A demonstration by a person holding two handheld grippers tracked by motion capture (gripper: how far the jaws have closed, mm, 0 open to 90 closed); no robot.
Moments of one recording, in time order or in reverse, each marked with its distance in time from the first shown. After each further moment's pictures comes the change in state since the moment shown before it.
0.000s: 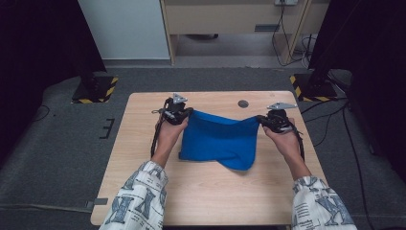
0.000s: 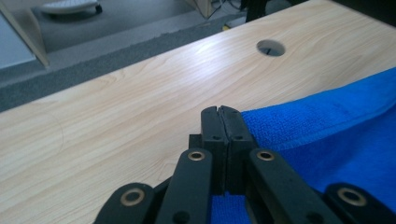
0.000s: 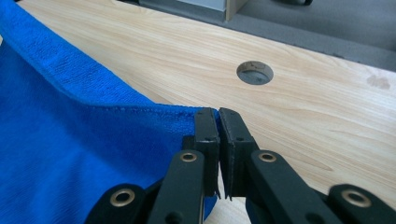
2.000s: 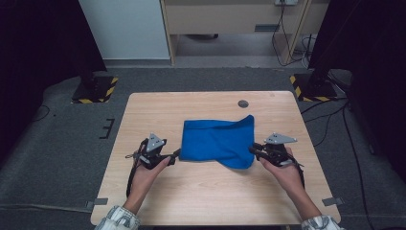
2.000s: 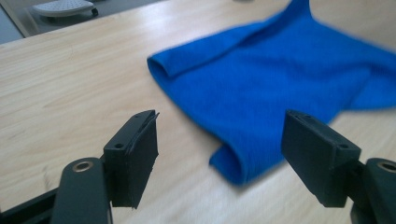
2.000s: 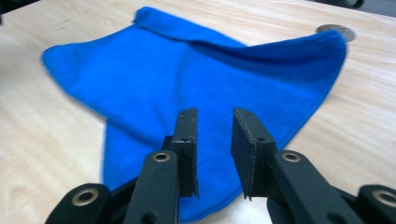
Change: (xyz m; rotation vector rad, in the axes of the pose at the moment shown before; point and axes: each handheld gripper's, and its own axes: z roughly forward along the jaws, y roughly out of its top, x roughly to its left) left arm -0.024 -0.126 -0.101 -0.048 -0.017 0.066; right arm 0.066 -0.075 -0.049 -0.031 0.149 -0.061
